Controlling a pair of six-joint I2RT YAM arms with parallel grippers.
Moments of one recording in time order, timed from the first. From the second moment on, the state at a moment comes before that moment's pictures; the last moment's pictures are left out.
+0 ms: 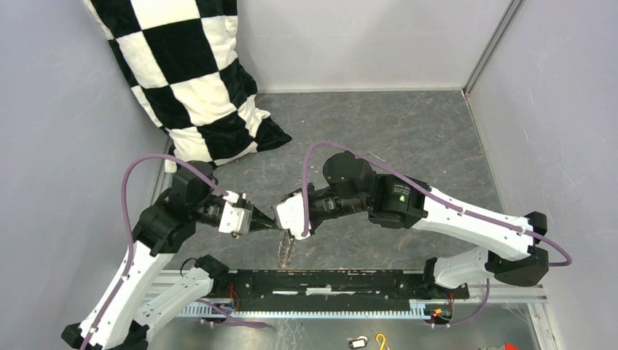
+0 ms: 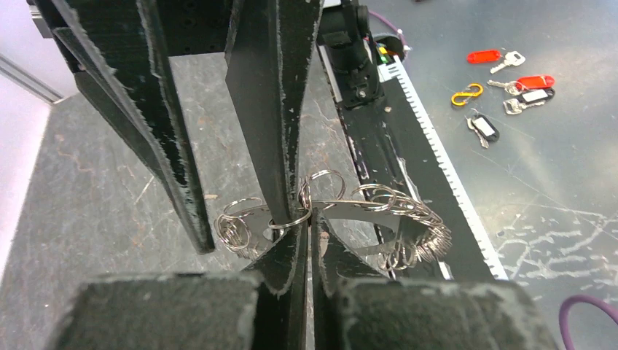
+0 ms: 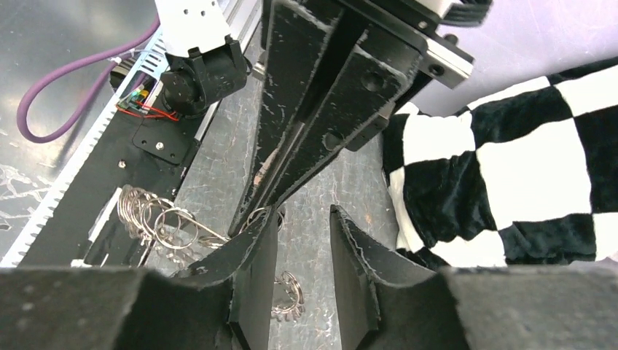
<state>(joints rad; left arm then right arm) -0.54 0.73 1.06 -0.90 1.12 0.82 1.26 1.33 1.48 -0.50 -0.38 -0.72</state>
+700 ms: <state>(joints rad) -0.54 0.60 0.91 -0.52 1.10 0.49 1.26 1.37 1.69 -0.62 -0.12 -0.65</state>
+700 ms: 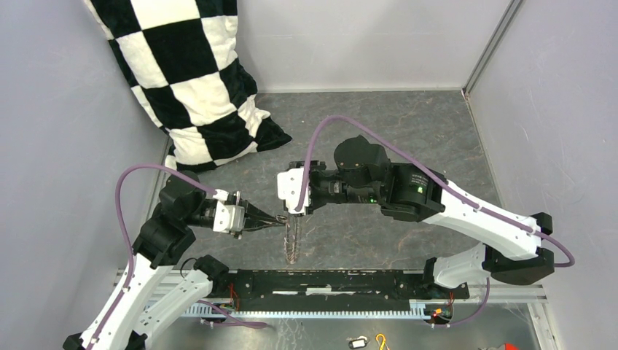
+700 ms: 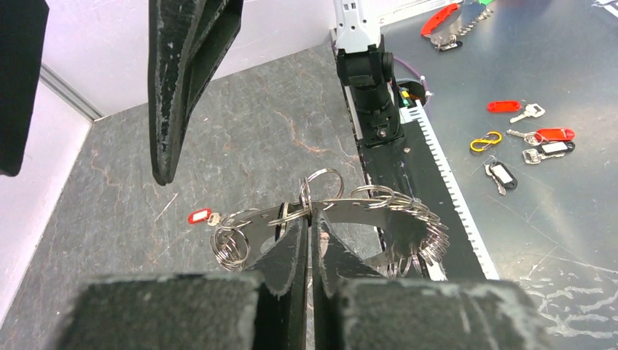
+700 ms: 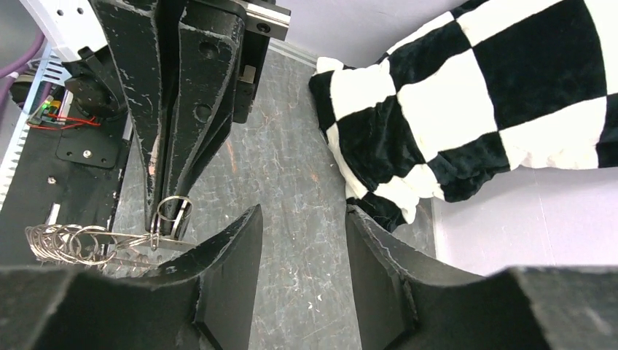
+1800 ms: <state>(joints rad) -0.54 0.60 0.91 -0.49 1.05 0.46 1.26 1.12 1.29 -0.38 -0.12 -0.08</state>
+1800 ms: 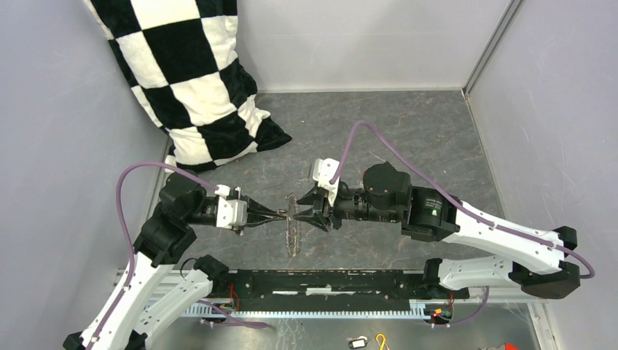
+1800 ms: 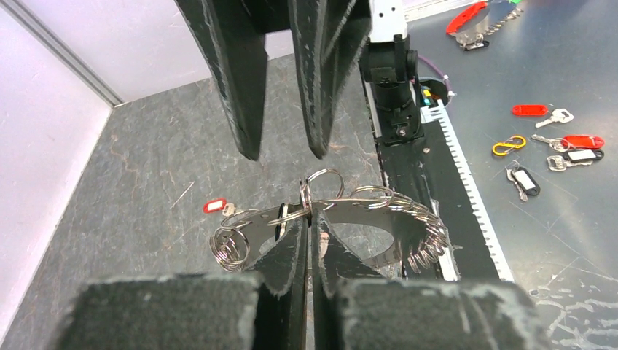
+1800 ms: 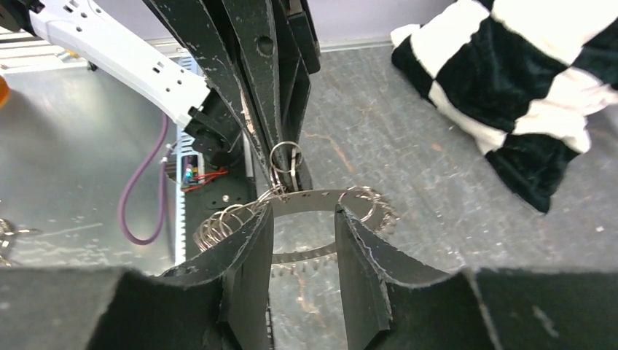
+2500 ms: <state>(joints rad) -0.54 0.58 0.91 -0.42 0.94 0.40 1.26 1.14 1.24 -0.26 -0.13 0.13</state>
